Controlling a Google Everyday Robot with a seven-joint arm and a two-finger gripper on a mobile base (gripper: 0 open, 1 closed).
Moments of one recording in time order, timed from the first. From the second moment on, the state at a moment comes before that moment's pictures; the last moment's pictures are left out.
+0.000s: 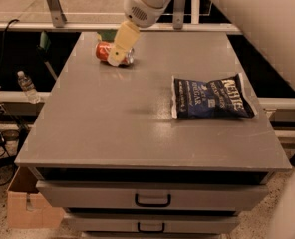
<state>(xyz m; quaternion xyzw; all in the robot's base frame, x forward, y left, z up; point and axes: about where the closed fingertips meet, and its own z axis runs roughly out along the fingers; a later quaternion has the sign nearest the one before) 0.659 0.039 0.970 -0.57 0.76 0.04 0.31</state>
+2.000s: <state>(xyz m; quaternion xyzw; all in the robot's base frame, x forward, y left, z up) 0.788 0.116 0.845 -0.49 0.85 0.03 0.20</state>
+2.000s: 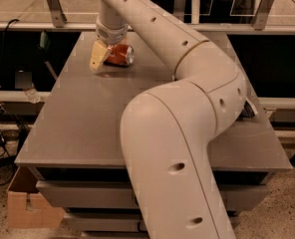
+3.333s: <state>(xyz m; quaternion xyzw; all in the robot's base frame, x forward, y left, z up) 0.778 0.113 0.864 -0.49 0.84 0.05 0.22</state>
